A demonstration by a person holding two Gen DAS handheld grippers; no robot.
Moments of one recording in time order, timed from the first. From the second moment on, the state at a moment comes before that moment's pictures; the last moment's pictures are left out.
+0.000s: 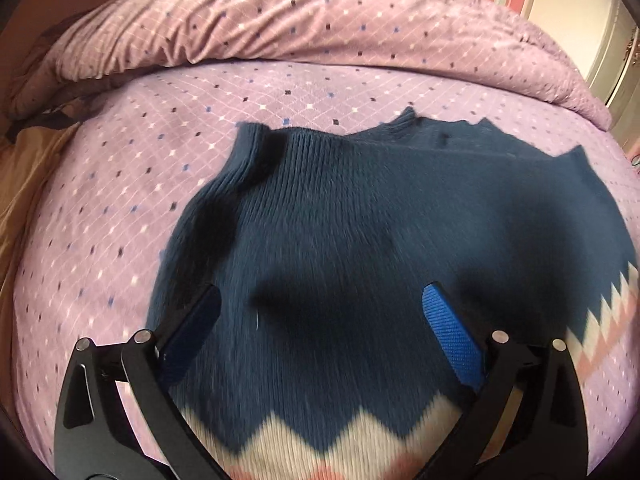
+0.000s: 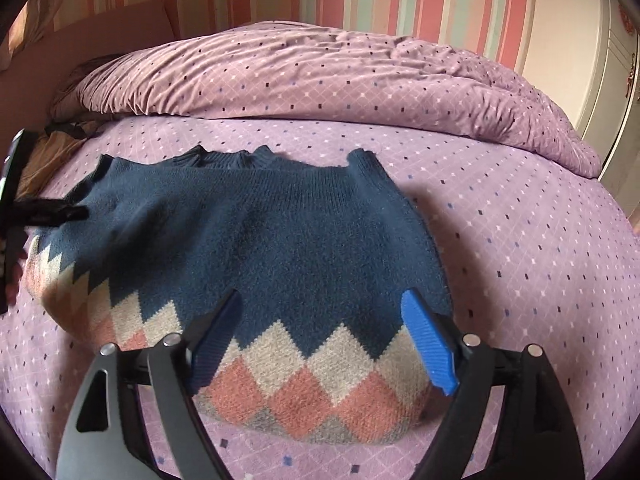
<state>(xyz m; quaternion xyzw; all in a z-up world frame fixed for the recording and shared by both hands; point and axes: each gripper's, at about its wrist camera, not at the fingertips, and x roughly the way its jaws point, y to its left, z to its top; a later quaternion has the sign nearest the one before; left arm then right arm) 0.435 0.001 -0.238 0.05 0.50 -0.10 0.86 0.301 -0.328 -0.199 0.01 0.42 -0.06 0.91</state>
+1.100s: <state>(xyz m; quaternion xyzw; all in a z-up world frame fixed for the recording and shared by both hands) 0.355 -0.137 -0.253 0.05 0.49 -0.15 0.86 0.231 -0.399 -0.291 0.36 0.43 -0.08 0.82</state>
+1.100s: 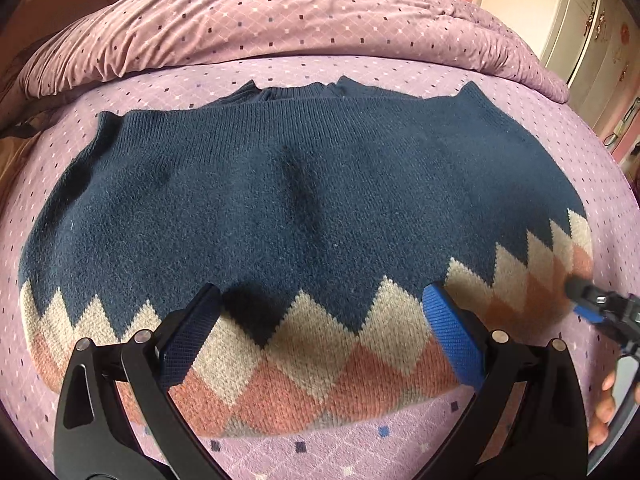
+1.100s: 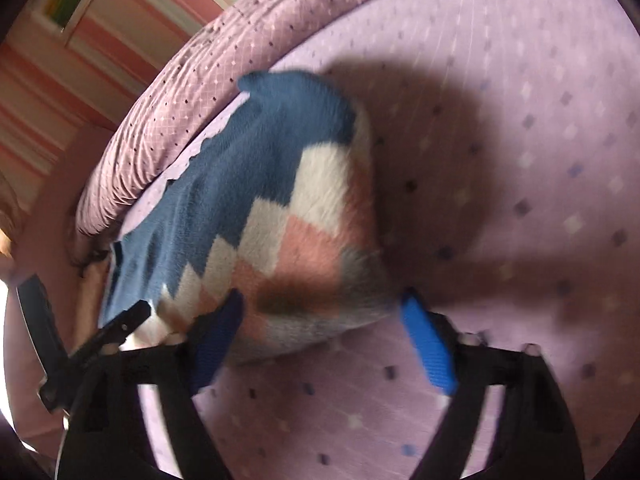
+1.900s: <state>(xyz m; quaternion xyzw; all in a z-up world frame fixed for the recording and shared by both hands) 0.361 -0.123 -0.258 0.02 0.51 -0.14 0.85 0.282 -0.377 -0.284 0.43 0.38 -0.09 0.81</state>
